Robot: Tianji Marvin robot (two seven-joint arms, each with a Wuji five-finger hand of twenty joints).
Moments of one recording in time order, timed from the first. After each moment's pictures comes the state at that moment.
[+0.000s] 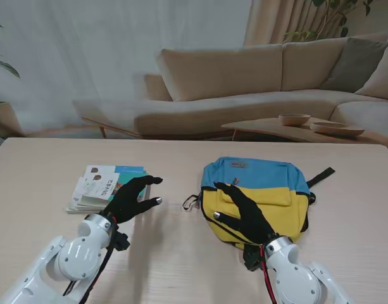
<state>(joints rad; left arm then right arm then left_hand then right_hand) 1.67 -1.11 -1.26 -1.75 0.45 0.07 -0.07 -1.80 -1.13 1.23 -1.74 -0.40 -0.14 -0.10 0.69 -0.21 0.42 -0.05 0.19 -0.01 0.47 0.35 0.18 0.06 0.25 0.41 0.05 0.17 0.08 0.48 -0.08 0.26 0.13 0.52 0.22 -0.30 0.76 -0.03 0.14 -0.23 0.15 0.33 0.21 -0.14 0.26 0.18 0.15 -0.17 0.01 0.10 -0.05 -0.01 0.43 0.05</state>
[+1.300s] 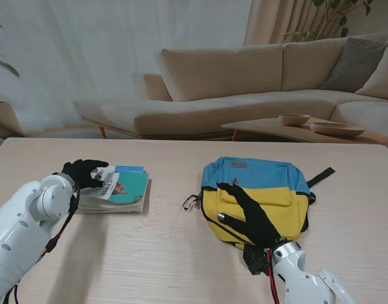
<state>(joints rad) 1.25 -1.03 -1.27 -1.27 0.84 0.14 -0.33 -1.89 -1.12 1.29 -1.82 -0.36 -0.20 -0.08 0.72 -0.31 0.50 -0.05 0.18 -0.08 0.26 0.36 0.19 0.03 0.16 0.42 0.05 0.15 0.10 0.50 -0.08 0.25 0.13 0.61 0.22 -0.30 0.76 -0.03 0.14 -0.23 0.23 0.34 0.21 -0.14 0.28 0.18 0.15 -0.17 0.01 0.10 -0.05 -0.01 0.43 0.06</state>
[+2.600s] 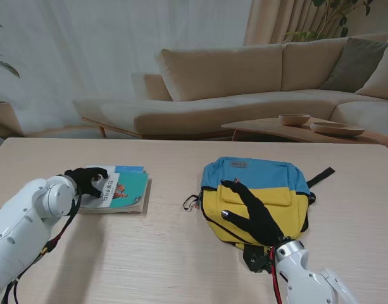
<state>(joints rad) 1.18 -1.00 -1.17 -1.19 0.85 0.18 -0.41 -1.89 -1.13 1.31 -1.82 -0.33 -0.19 -0.09 0.68 -0.40 0.60 -0.05 0.05 -0.18 0.32 1.25 0.16 -0.03 0.04 0.31 0.05 0.13 0.08 0.45 -0.09 0.21 0.18 0.71 0.23 -0.31 0.77 -0.03 0.14 -0.23 0.28 0.34 0.21 -0.14 0.28 0.18 0.15 -0.17 0.01 0.10 -0.05 -0.01 0.43 0.07</state>
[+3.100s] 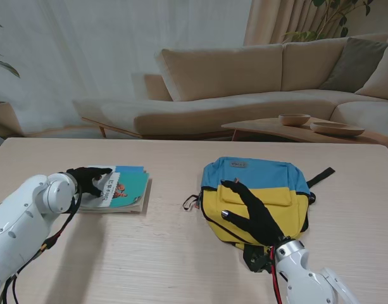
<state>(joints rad) 1.14 -0.99 -1.13 -1.15 0.84 0.14 -0.44 -1.89 -1.13 1.31 -1.82 -0.33 -0.19 -0.09 0.70 -0.38 0.60 -0.06 0.12 -0.19 0.01 0.32 0.16 -0.09 0.06 0.38 0.05 0.13 0.07 0.44 -0.09 0.21 0.18 0.69 0.23 -0.32 0.78 -0.03 0.14 -0.23 0.29 0.33 0.21 -0.14 0.28 0.18 0.15 -0.17 0.01 0.10 -0.05 -0.01 0.43 0.07</state>
